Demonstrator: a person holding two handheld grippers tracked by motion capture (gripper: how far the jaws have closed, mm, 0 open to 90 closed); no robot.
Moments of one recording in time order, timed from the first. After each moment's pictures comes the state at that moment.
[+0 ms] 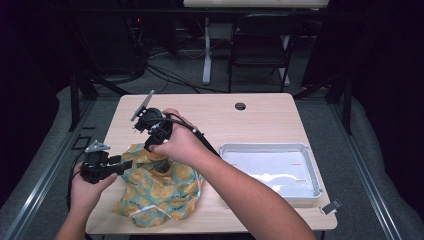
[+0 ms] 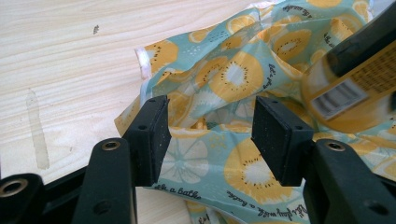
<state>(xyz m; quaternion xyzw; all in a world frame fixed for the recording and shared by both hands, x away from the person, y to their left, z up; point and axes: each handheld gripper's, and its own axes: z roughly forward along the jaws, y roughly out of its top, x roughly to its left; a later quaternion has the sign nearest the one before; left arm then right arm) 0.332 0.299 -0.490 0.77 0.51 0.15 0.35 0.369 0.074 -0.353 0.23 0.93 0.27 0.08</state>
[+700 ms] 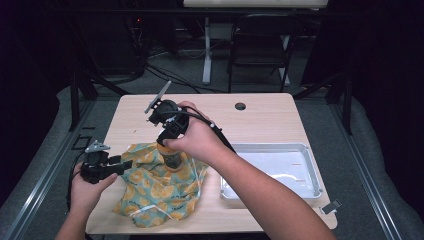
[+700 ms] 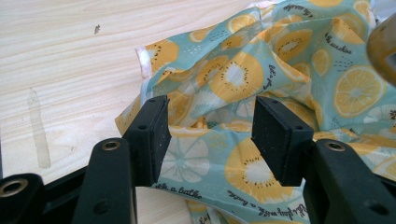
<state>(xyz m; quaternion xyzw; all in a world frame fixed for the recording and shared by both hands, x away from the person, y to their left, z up) 0.332 0.298 -0.490 0.77 0.51 0.15 0.35 0.362 0.035 -0.325 0.25 0.93 0.27 0.10</state>
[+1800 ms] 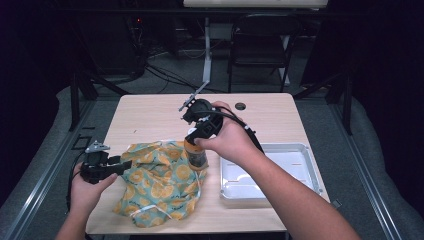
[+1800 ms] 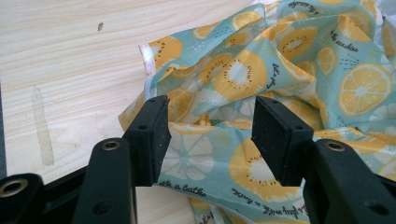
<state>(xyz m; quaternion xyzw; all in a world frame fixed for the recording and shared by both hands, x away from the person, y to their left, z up) 0.333 0.299 -0.491 0.77 0.52 0.15 0.35 0.360 -0.033 -0.325 0.28 0.92 0.27 0.11</state>
